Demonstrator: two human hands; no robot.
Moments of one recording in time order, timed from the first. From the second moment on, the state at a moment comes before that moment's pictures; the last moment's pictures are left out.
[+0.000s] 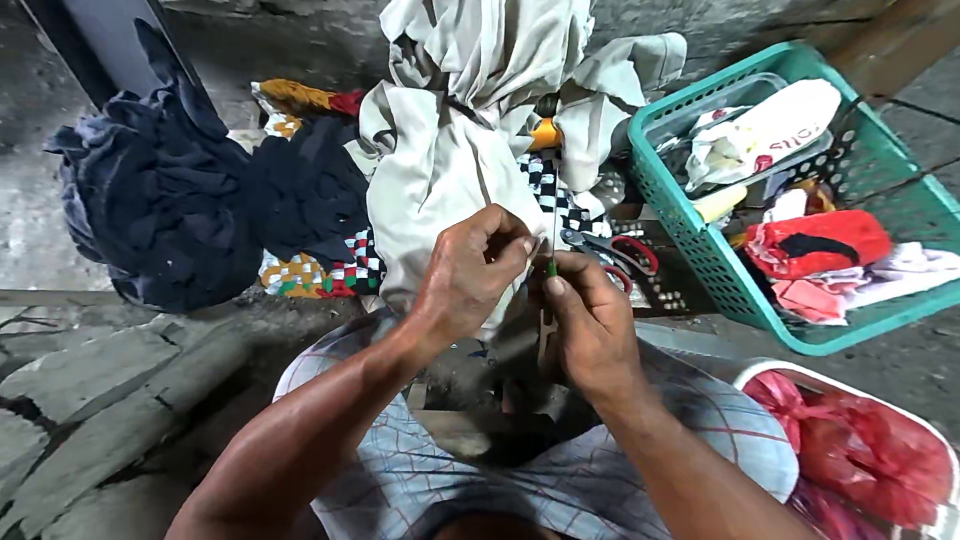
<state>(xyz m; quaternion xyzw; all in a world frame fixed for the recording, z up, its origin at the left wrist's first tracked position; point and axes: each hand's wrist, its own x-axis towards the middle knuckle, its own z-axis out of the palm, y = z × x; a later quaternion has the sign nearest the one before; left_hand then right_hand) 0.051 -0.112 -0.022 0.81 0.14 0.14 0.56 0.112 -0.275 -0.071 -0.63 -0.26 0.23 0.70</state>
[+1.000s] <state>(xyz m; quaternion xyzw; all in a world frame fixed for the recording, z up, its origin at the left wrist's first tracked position) 0.047 -0.116 -0.019 0.75 0.19 0.19 0.61 0.098 -0.269 -0.076 -0.65 -0.27 0.24 0.67</state>
